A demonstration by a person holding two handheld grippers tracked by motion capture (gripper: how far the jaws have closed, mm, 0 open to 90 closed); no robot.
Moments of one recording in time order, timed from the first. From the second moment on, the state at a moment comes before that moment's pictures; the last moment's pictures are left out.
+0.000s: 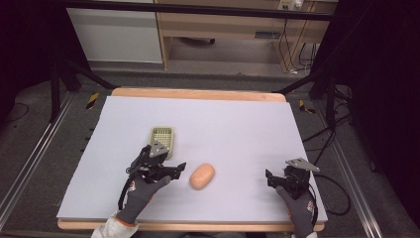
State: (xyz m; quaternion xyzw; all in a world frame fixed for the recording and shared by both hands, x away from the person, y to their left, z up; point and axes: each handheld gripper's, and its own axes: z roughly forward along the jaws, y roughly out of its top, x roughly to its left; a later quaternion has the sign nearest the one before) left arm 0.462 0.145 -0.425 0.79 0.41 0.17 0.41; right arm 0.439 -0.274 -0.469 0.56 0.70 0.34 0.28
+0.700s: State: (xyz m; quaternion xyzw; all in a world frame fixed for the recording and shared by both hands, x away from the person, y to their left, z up) left arm 0.465 0.123 -0.428 0.81 0.40 0.17 0.40; right arm 0.439 -0.273 -0.468 0.56 0.70 0.35 0.27
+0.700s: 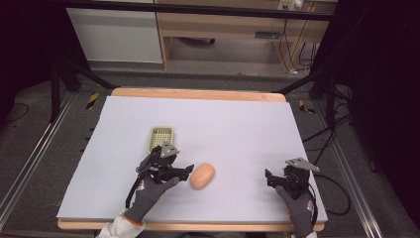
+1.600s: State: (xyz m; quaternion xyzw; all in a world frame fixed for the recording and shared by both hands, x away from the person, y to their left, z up) left arm 0.467 0.080 -0.441 0.85 0.36 0.15 0.36; right arm 0.440 -0.272 -0.468 0.56 0.70 0.35 0.27
